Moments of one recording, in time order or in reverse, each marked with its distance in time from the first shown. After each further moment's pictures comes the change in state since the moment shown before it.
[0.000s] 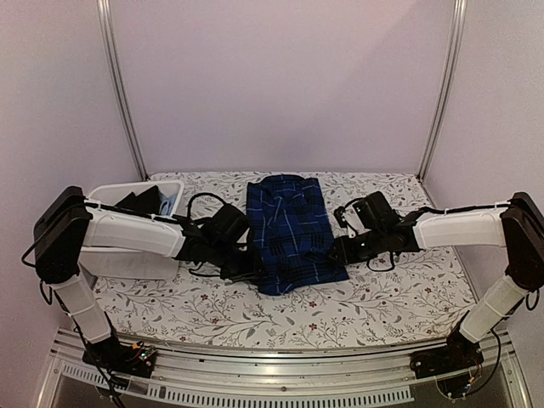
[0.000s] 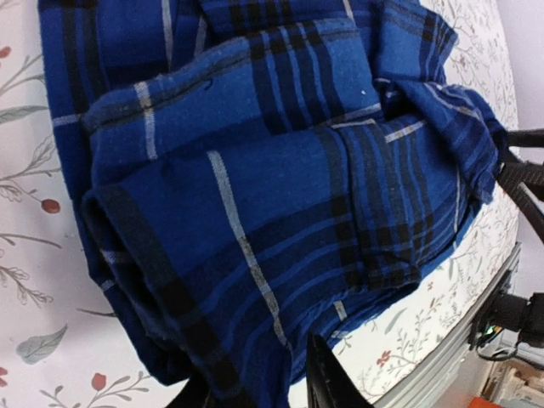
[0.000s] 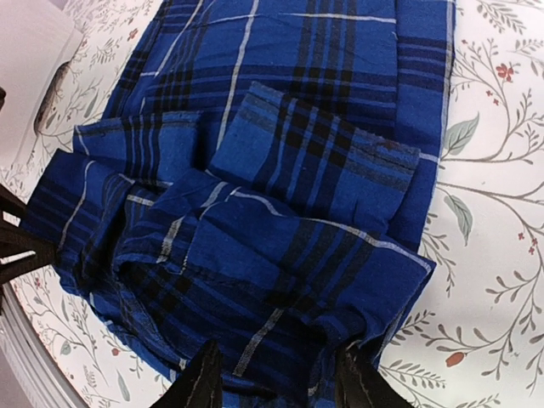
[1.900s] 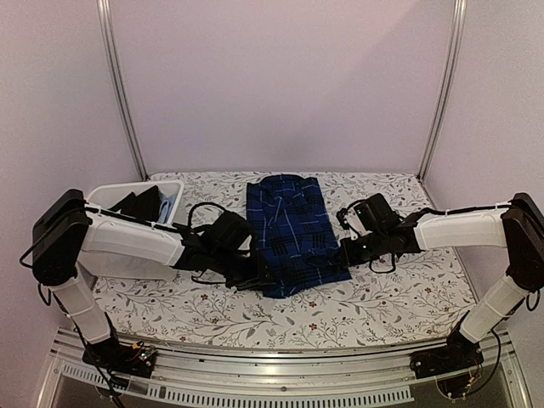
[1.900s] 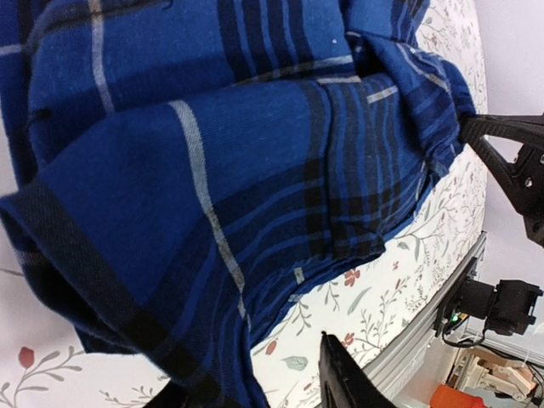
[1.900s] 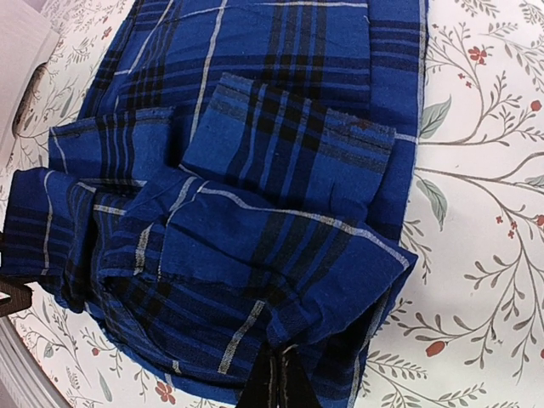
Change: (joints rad) left arm -0.045 -0.012 -0.057 0.117 0.075 -0.112; right arm 0.000 -0.009 -0.014 -0.024 0.053 -0.015
